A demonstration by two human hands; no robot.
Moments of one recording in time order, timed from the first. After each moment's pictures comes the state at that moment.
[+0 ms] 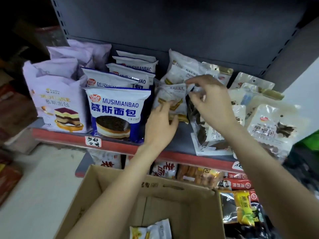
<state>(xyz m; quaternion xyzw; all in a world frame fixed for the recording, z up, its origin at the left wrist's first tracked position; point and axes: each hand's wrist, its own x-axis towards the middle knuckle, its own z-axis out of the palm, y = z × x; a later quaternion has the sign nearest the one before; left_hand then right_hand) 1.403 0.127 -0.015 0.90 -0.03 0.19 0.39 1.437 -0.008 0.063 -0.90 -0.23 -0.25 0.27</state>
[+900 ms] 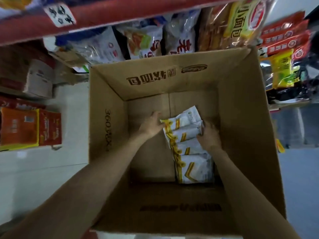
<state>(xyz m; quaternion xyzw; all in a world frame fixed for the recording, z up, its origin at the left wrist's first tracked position) 1.200 0.202 -0.304 0.90 0.02 -0.34 0.26 1.135 -0.013 -0.332 -0.89 0.20 0.26 0.32</state>
